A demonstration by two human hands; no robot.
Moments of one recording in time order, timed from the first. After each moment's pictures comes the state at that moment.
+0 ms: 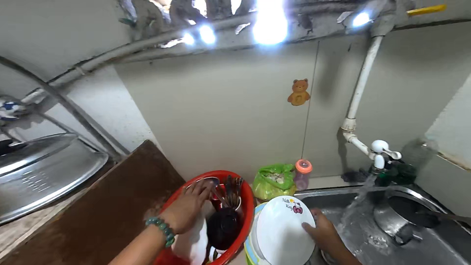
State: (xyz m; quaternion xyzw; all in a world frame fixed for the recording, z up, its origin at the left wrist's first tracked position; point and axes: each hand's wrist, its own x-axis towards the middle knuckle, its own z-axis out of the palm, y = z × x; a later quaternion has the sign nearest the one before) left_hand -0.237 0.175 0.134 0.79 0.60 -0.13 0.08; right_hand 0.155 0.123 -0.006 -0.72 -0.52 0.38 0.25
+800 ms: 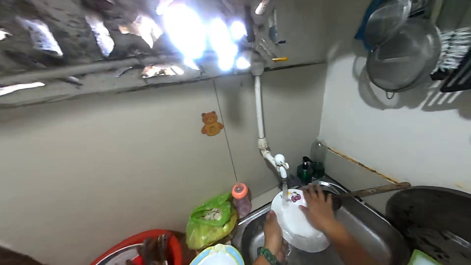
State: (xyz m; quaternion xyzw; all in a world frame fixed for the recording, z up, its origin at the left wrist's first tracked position) left_hand 0.188 0.139 0.028 0.42 0.49 0.35 0.68; right_hand 0.362 0.114 0.034 -0.83 -0.52 0.15 0.14
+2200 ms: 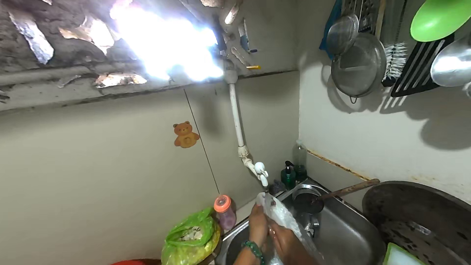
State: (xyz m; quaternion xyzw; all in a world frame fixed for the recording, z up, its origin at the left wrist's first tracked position) left_hand 0.212 0.170 0.053 0.54 0.47 0.34 0.62; right_hand 0.292 0.087 -0.005 -0.64 -0.64 0.09 0.41
